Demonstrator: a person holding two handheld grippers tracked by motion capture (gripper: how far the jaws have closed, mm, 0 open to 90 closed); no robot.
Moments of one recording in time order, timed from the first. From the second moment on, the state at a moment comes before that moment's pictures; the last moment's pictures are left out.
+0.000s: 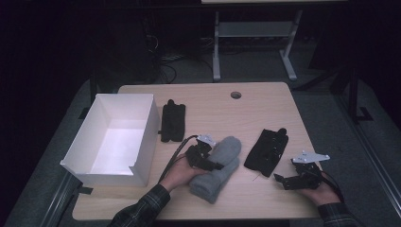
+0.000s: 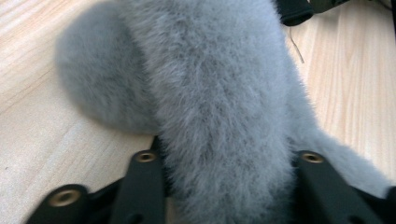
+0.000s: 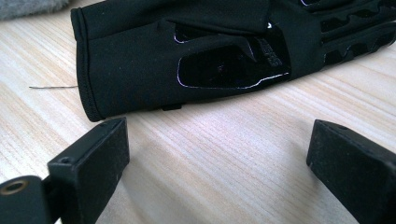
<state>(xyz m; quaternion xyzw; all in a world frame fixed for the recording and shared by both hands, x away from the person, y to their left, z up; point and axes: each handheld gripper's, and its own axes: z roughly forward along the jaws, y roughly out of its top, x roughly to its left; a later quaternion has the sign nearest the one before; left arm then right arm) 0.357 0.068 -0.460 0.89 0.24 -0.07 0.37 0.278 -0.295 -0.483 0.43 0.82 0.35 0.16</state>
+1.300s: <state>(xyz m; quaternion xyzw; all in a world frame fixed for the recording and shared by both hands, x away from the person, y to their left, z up) 0.346 0.114 -0.322 0.87 0.25 0.02 0.43 0.279 -0.295 -0.483 0.43 0.82 0.35 0.16</state>
